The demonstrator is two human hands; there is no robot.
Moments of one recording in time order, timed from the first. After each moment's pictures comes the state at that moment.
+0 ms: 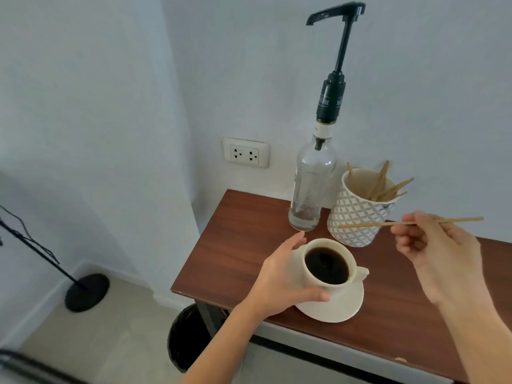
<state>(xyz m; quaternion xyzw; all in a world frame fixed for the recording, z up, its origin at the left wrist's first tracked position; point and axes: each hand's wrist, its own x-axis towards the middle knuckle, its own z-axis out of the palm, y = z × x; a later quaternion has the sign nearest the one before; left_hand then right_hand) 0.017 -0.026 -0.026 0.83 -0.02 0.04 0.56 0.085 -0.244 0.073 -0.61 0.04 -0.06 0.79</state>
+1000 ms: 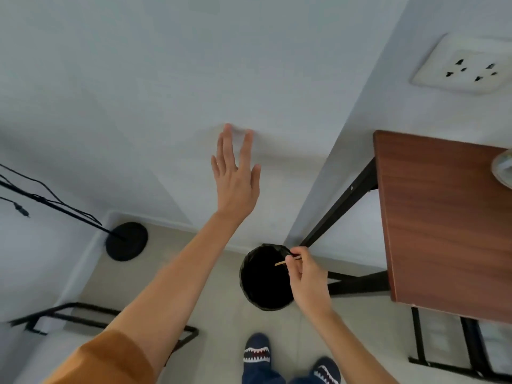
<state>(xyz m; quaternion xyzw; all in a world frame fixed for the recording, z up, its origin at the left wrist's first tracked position) 0.073 0.403 -0.145 0.93 0.07 0.26 0.23 -0.031 0.205 -0.186 -0.91 -0.04 0.14 0.39</state>
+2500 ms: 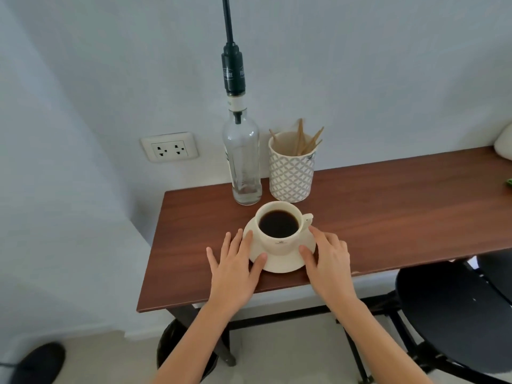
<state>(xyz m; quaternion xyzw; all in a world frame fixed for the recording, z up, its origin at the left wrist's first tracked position) -0.001 -0.013 -0.049 0.97 -0.02 -0.03 0.22 -0.004 -0.201 -0.049 -0.93 0.05 -0.10 0.34</state>
